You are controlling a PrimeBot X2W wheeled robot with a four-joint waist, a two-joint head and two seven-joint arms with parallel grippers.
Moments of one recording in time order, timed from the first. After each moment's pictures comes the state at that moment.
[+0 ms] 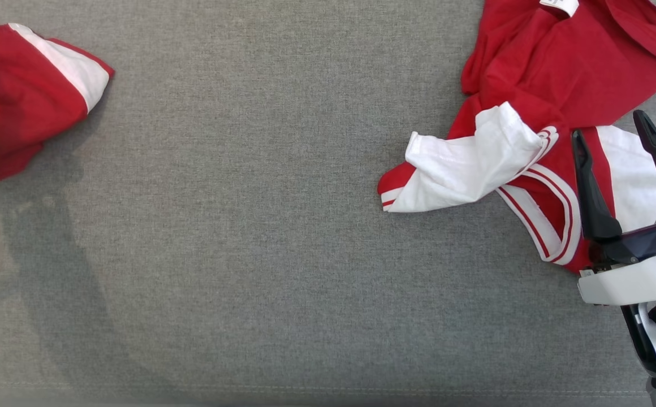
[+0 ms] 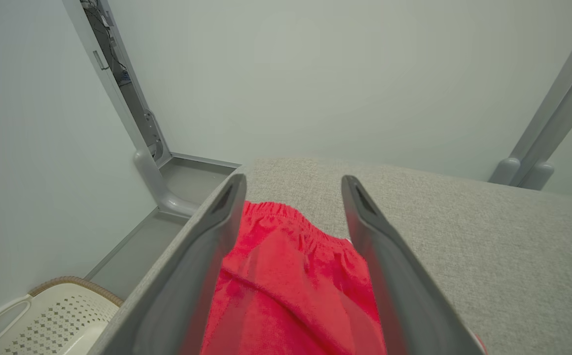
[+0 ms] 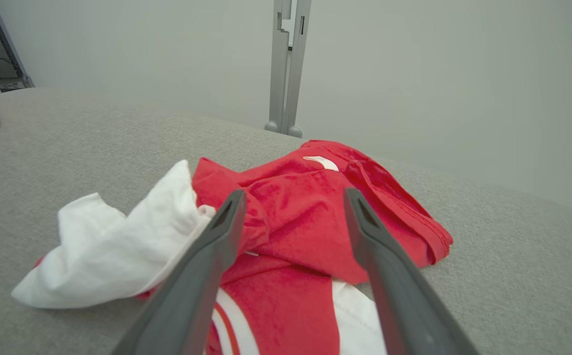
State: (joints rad) left arm -0.92 0.41 -0.07 0.87 -0.53 -0.07 -0.26; right arm -0.12 -0.26 -0.01 -0.33 0.07 0.13 -0.02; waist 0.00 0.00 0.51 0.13
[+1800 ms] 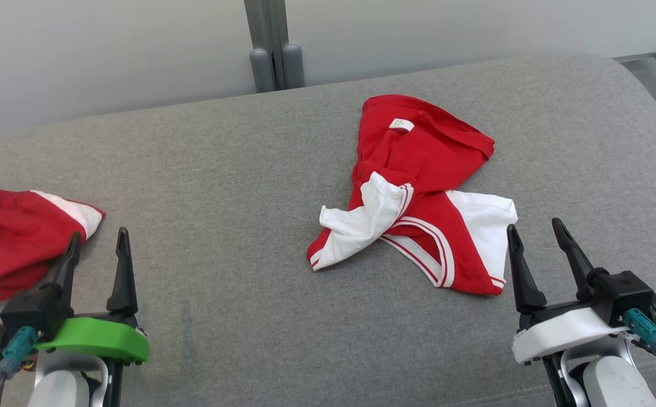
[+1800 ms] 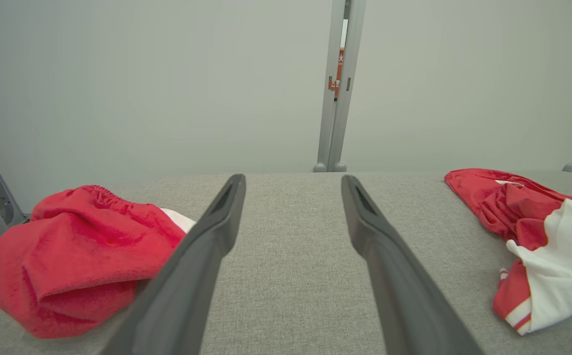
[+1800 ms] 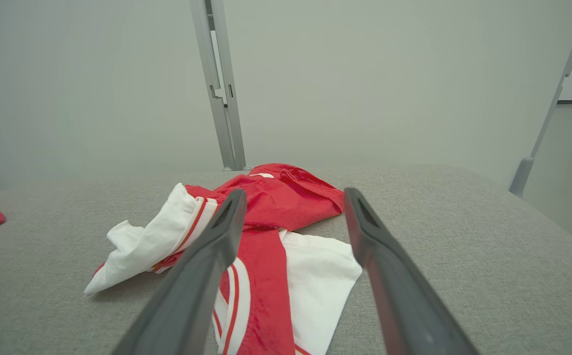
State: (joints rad) left arm -0.18 0.18 0.01 0.32 -0.28 -0.12 -0.26; right arm -0.07 -0.09 0.04 0.12 0.14 0.13 -0.24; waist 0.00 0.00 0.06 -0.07
